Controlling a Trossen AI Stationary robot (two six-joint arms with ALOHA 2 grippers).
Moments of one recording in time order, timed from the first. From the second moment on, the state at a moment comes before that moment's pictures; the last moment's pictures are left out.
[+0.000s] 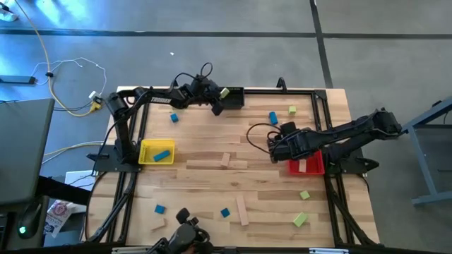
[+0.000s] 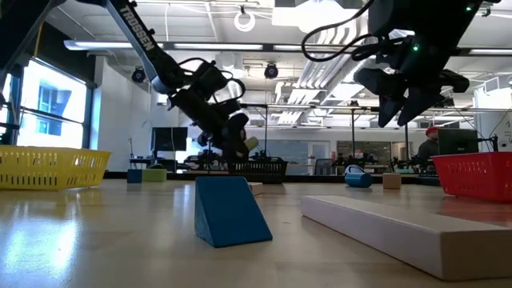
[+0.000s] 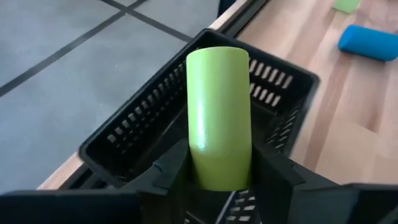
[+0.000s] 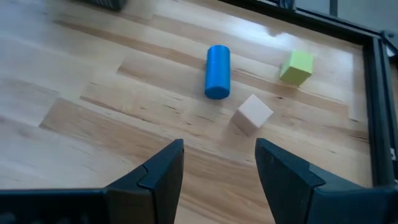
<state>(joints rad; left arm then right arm) 0.77 1.89 1.04 0.23 0.07 0.02 0.16 1.37 0.87 -1.01 0.76 1.37</state>
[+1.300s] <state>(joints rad) 0.70 1.55 1.04 -0.09 0.09 0.00 -0.33 1.37 0.87 -0.86 0.39 0.62</state>
